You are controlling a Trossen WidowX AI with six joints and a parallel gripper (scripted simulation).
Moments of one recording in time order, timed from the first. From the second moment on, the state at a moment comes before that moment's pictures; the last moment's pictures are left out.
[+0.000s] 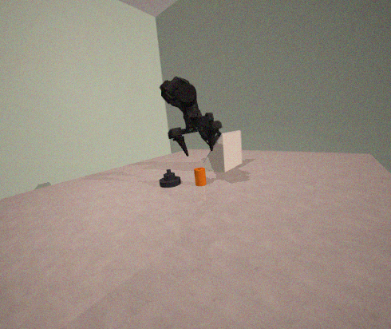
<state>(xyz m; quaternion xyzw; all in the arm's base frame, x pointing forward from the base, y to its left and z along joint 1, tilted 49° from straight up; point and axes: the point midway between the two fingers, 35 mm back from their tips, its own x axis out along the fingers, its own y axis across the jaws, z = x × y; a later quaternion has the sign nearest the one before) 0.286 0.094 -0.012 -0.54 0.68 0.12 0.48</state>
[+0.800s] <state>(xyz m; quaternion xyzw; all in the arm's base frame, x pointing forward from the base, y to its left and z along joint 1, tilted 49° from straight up) 0.287 0.099 -0.003 -0.36 0.67 -0.21 0.61</state>
